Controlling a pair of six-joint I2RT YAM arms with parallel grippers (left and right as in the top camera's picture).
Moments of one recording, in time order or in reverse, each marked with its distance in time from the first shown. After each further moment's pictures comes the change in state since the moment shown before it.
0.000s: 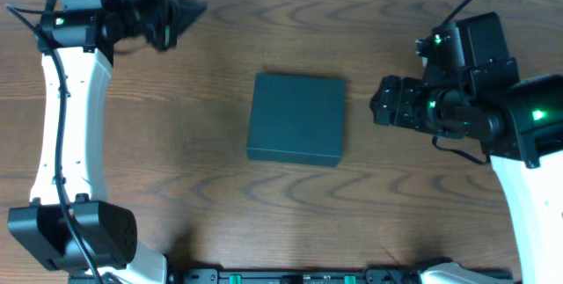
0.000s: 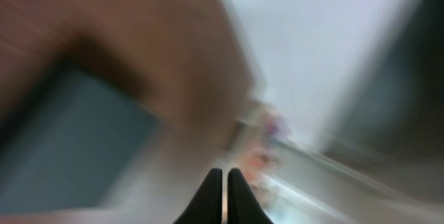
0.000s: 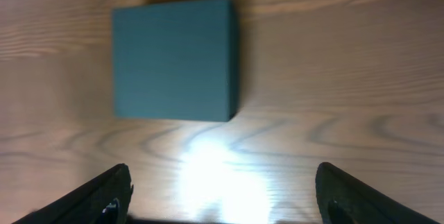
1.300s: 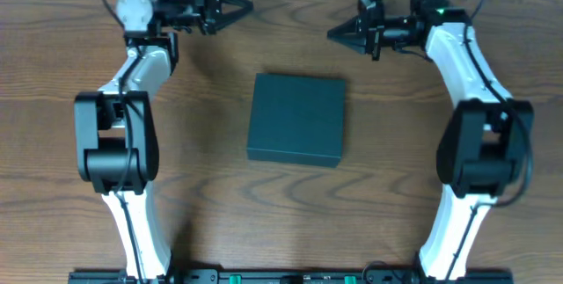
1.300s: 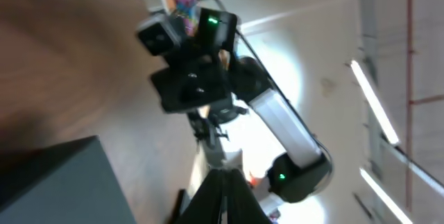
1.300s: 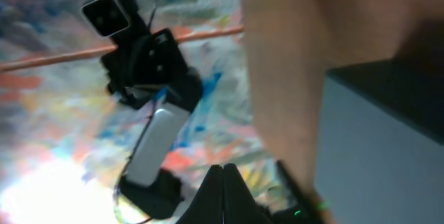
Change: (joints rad) left arm -0.061 0.464 -0.215 2.274 0.752 -1.030; right arm -0.282 0.748 -0.013 0.815 -1.333 0.165
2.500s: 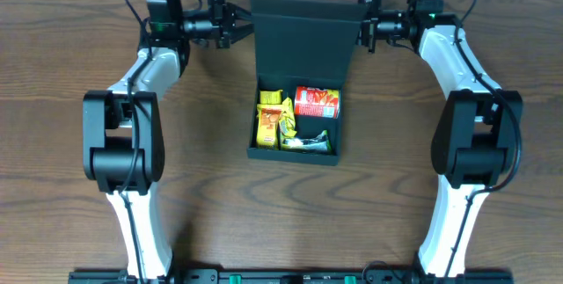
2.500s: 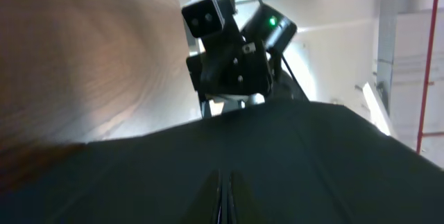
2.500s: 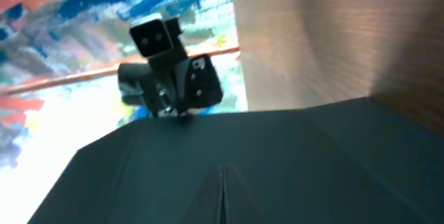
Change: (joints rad) left arm -0.045 0.002 -0.029 -0.811 -0.056 0.754; right arm 0.002 0.111 -0.002 0.321 -0.010 0.250
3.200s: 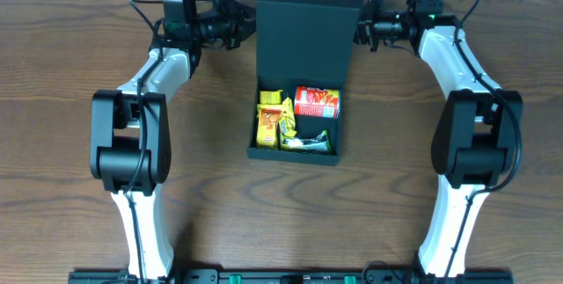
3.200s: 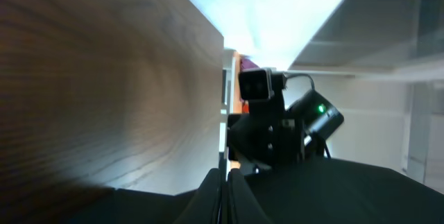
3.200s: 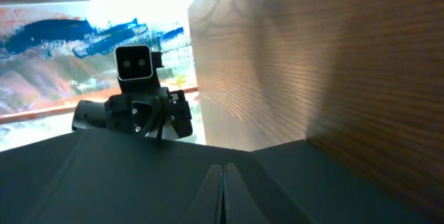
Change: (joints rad) left arm -0.051 0.000 0.000 -0.168 -0.354 0.003; right arm 0.000 0.000 -0.003 0.004 0.227 -0.071
